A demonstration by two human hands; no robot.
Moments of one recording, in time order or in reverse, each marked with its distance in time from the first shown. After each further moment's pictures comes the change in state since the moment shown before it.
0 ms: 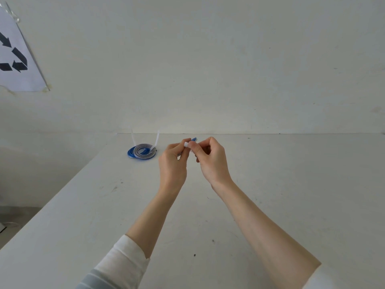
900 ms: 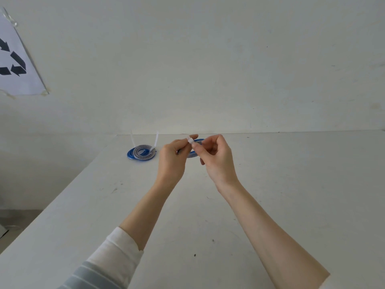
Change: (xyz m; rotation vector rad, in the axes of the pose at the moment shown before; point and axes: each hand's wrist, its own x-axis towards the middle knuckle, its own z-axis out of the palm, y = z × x) left_hand 0.011 0.010 -0.005 -0.073 -0.154 -0.018; right_hand -0.010 -0.014 -0.013 0.105 0.014 0.005
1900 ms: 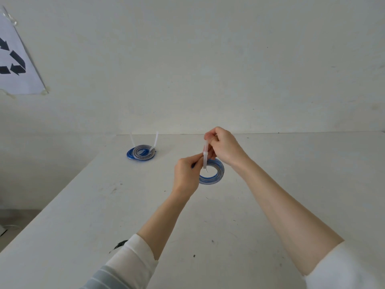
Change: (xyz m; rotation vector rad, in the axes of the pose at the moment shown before) left_hand -0.016 -0.024 0.035 0.007 -0.037 -0.128; right_hand 0.051 -0.008 -0.024 -0.439 -0.258 0.106
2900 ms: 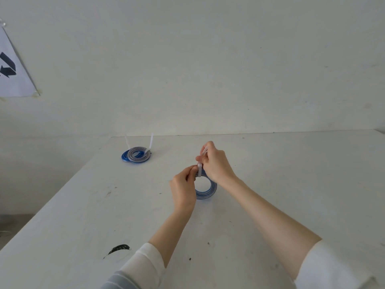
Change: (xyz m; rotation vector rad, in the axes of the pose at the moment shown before) left_hand -0.015 -0.031 0.019 0.015 0.239 -0.069; right_hand -0.003 0.045 0.026 -0.169 0.087 0.002
